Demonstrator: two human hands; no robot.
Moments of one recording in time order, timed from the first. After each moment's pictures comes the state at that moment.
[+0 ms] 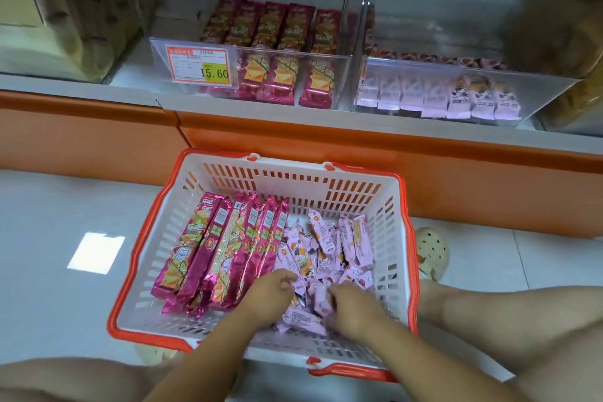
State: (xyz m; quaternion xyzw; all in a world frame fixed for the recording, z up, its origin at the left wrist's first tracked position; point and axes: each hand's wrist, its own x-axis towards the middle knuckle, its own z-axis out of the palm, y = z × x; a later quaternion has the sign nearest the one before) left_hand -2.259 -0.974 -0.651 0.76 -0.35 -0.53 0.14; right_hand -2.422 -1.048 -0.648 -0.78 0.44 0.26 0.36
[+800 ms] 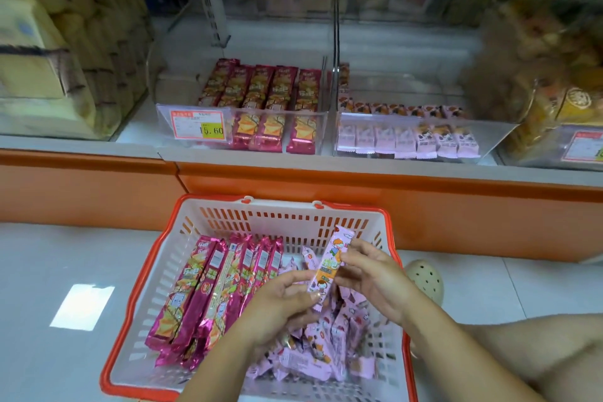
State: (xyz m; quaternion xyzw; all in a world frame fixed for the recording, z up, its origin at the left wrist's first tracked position) left_hand -2.268 -1.000 -0.577 0.58 -0.19 -0.66 0.44; right_hand -2.426 -1.117 -0.568 -0.42 0.44 -0.20 0.77
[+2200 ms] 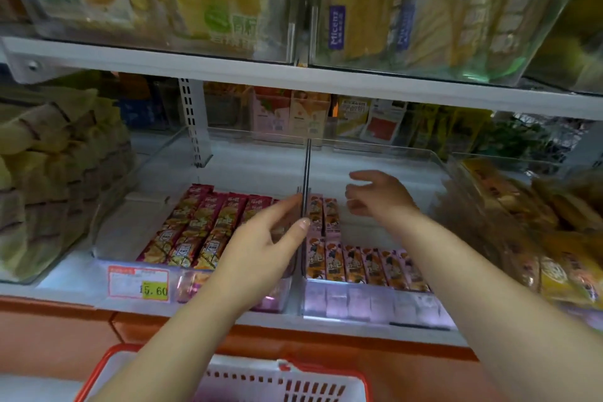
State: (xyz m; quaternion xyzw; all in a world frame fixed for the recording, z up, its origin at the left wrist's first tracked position) left_hand -2.214 -1.198 -0.397 0.66 -0.54 -0.19 0.49; right_hand -2.352 -1.355 -0.372 -0.66 0.50 -0.31 0.46
